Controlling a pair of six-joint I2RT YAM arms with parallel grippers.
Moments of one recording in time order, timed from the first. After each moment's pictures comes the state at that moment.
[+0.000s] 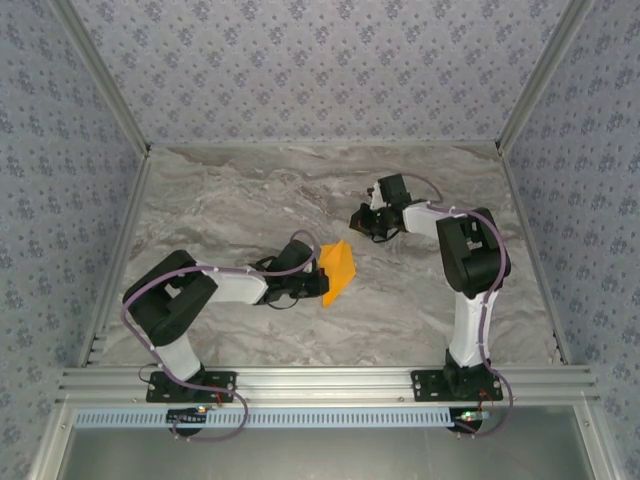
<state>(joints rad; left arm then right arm) -0.83 1.72 0.72 0.15 0.22 -0.83 0.31 2.00 1.22 -0.16 -0.51 0.59</state>
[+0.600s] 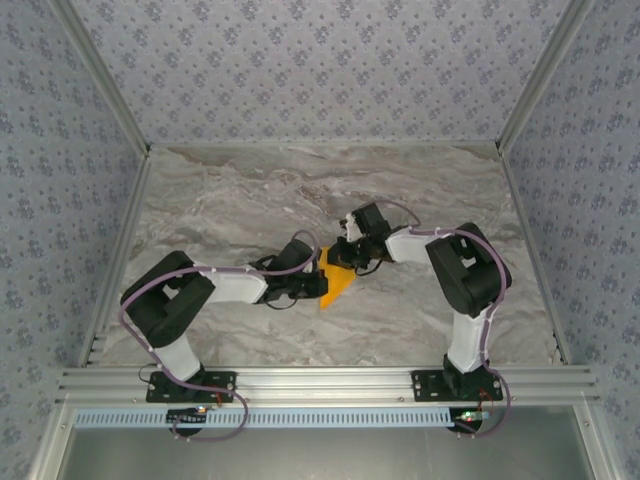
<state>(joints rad) -0.83 1.70 0.74 0.09 0.22 -0.79 0.52 1.90 0.99 -0.07 -0.58 0.64</state>
